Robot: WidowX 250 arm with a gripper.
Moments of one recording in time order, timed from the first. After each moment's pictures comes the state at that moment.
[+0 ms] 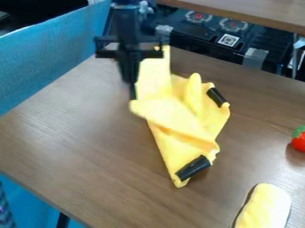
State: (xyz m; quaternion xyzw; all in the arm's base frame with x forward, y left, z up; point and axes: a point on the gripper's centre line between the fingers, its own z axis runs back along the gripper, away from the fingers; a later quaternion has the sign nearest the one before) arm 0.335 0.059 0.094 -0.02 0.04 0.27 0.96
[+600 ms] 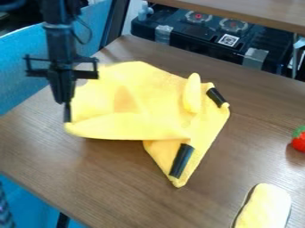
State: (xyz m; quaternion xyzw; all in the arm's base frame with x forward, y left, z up) arm 0.260 0.129 0.081 0.01 0.10 0.31 0.95
